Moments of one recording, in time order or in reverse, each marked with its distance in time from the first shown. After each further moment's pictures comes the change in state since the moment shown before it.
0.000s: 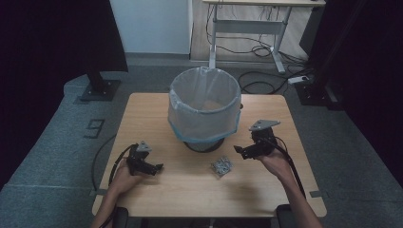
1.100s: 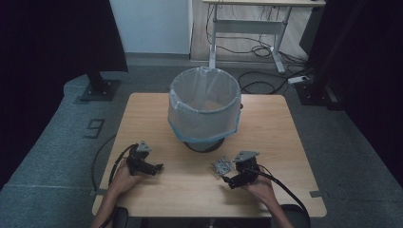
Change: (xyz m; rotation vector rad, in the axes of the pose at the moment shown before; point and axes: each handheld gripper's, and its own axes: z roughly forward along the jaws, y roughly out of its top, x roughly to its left) left arm 0.000 0.000 0.000 0.000 0.001 0.001; right arm 0.057 -0.080 0.061 0.086 0.102 -0.041
